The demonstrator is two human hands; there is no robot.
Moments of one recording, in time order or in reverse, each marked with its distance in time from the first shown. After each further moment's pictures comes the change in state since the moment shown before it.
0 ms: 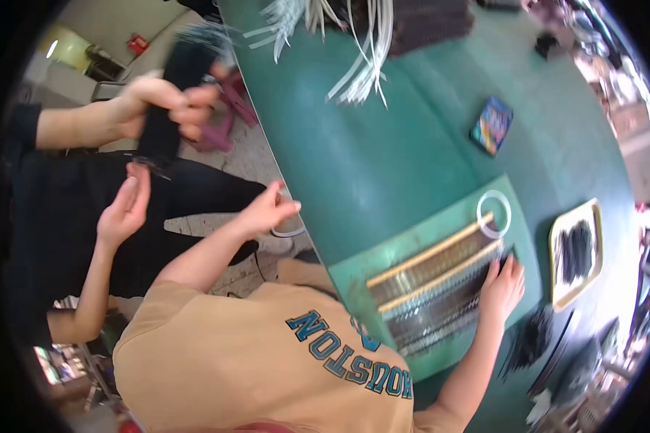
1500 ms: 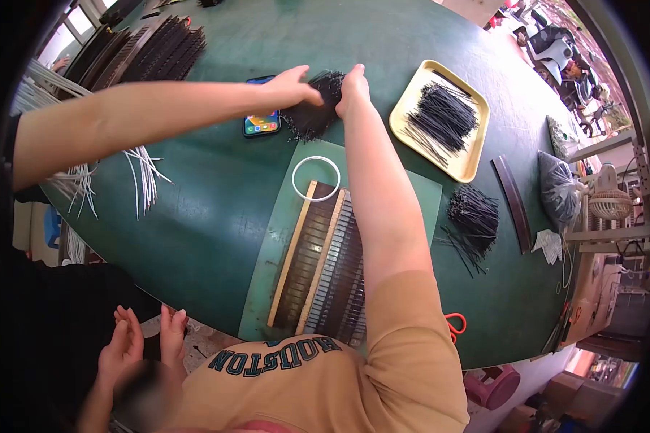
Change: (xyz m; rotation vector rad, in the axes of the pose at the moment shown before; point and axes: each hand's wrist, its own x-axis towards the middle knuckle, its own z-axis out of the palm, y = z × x) left_hand 0.027 -0.029 -0.013 -0.073 -0.171 0.120; right_hand 0.277 0.002 0.003 1.981 0.090 0.985
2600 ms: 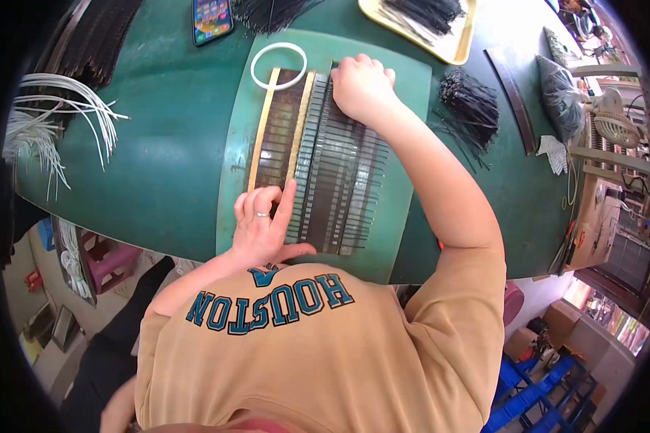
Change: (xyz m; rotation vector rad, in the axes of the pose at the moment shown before) left_hand -0.023 0.030 0.233 1.025 -0.537 1.229; right_hand -0.176 0.059 -0.165 -1.865 -0.010 -0.802
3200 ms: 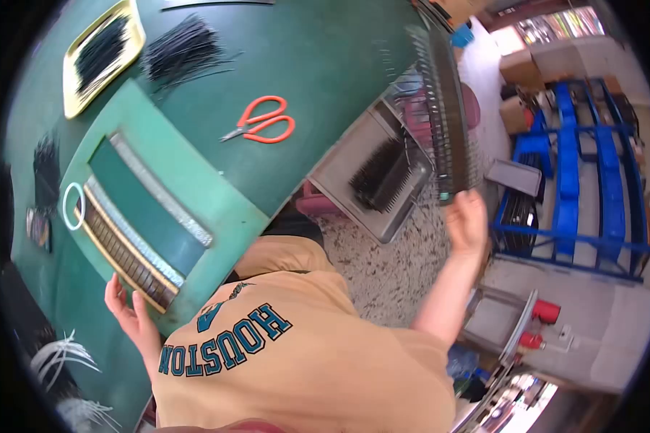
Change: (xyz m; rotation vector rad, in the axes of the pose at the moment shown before) left_hand -0.012 -0.056 -0.038 -0.479 -0.102 -0.120; right_hand -0.618 0.063 -0.040 1.556 1.189 0.845
